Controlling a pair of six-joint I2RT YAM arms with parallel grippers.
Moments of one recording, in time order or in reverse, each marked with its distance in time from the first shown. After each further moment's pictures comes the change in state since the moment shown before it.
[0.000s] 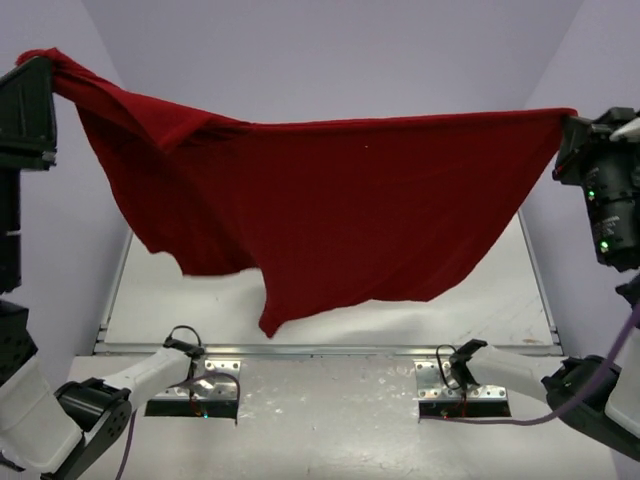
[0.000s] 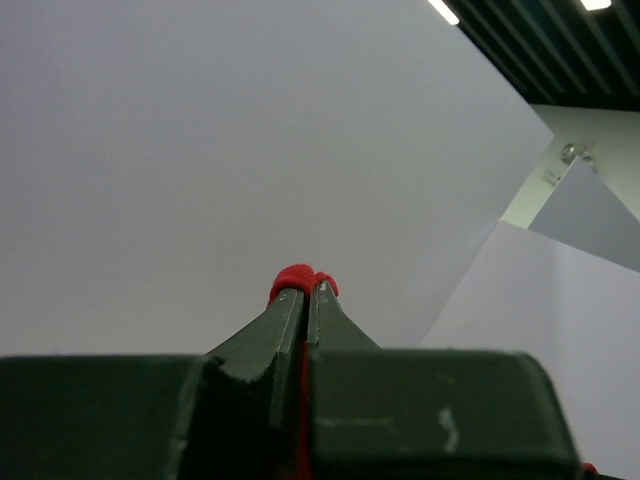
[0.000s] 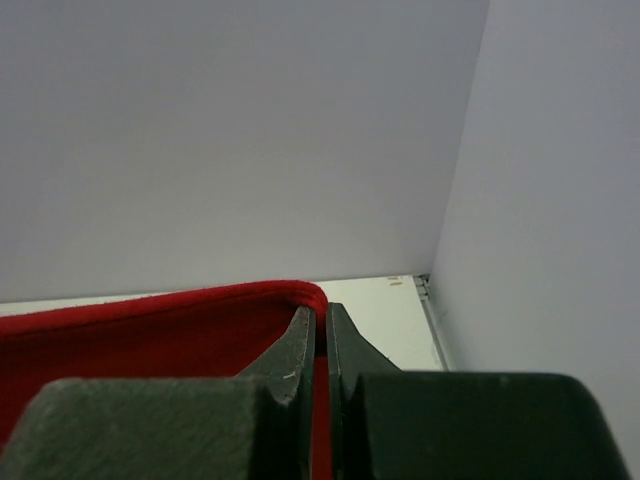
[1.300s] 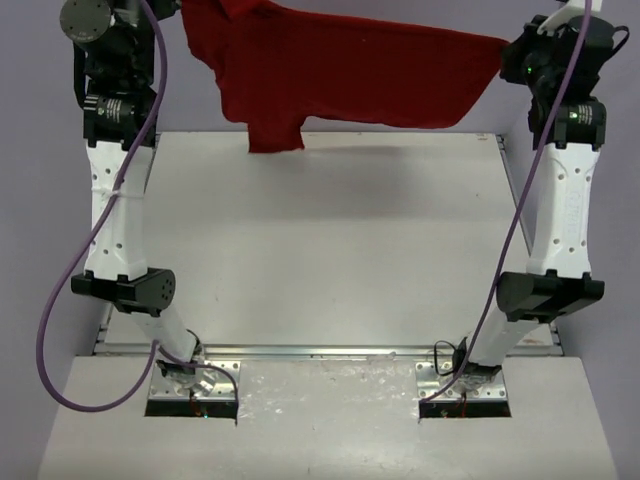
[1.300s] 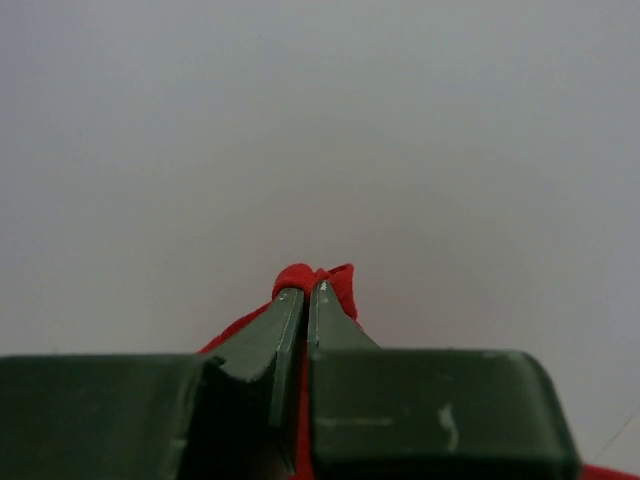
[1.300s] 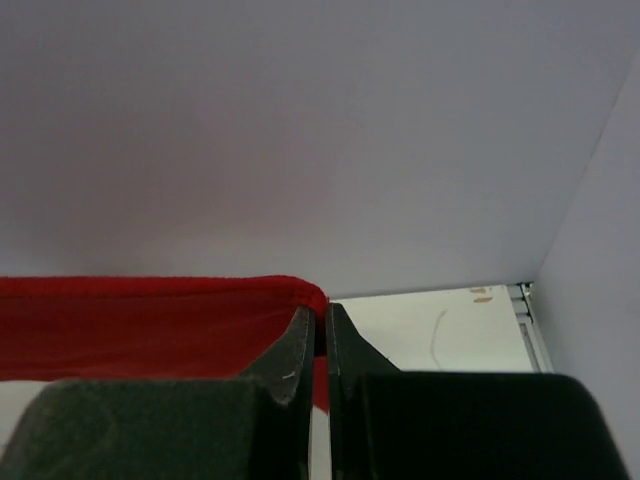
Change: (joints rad) left arm 0.159 0.717 0.243 0.342 0.044 0.170; right arm -0.684 0.629 0.040 0.364 -0.756 0.215
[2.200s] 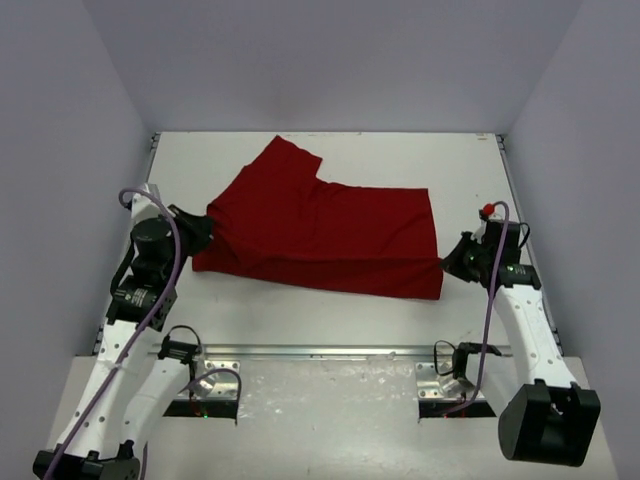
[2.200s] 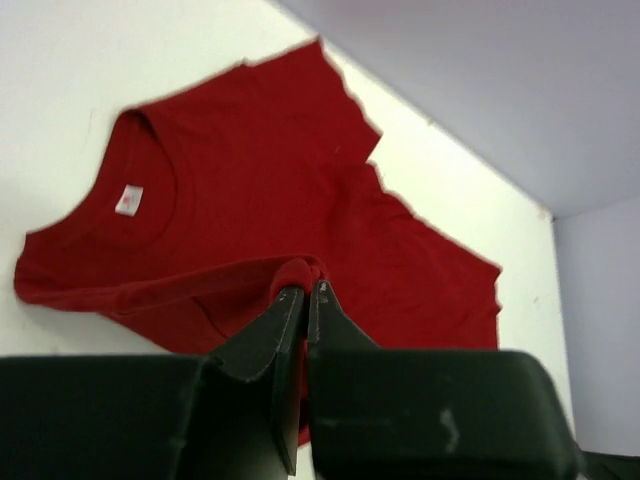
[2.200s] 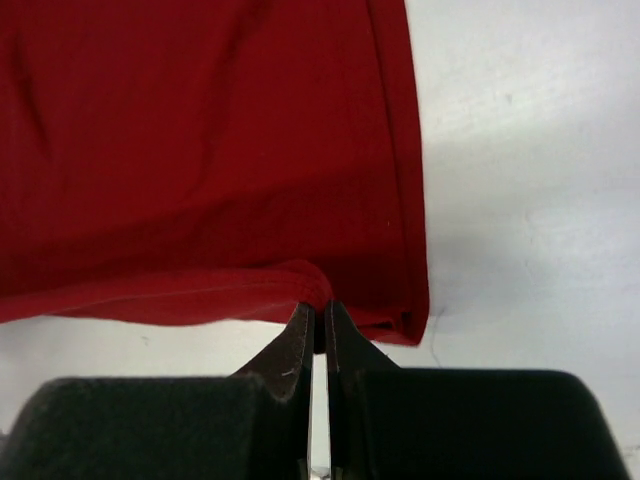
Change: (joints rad) left arm -0.027 -1.091 -1.701 -0.125 0.011 -0.340; right arm -0.020 -0.788 -1.593 0.059 -0.181 0.221
